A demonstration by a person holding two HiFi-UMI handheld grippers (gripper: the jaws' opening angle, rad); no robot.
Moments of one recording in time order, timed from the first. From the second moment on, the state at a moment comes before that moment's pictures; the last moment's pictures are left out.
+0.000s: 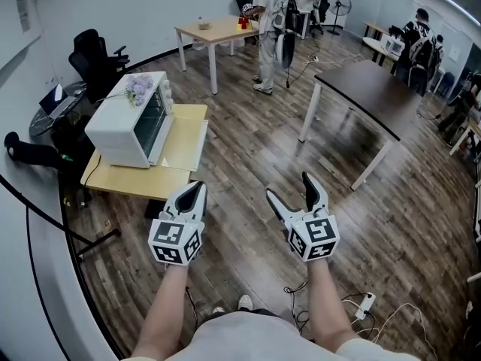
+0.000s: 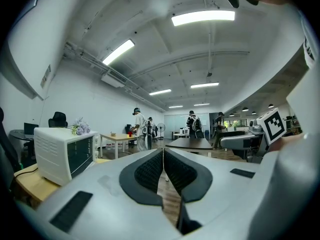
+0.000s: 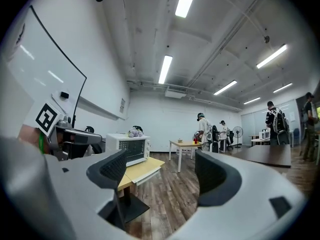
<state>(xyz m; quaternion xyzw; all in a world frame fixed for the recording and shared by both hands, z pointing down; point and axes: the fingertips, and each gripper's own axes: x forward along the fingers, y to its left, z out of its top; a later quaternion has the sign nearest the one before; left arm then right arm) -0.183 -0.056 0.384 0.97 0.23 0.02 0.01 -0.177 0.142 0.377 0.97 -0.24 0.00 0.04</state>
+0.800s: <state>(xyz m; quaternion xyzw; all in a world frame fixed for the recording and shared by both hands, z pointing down) -0.061 -0.010 0.410 0.97 0.25 0.03 0.00 -0.058 0.178 0.402 0.97 -0.23 0.01 0.04</state>
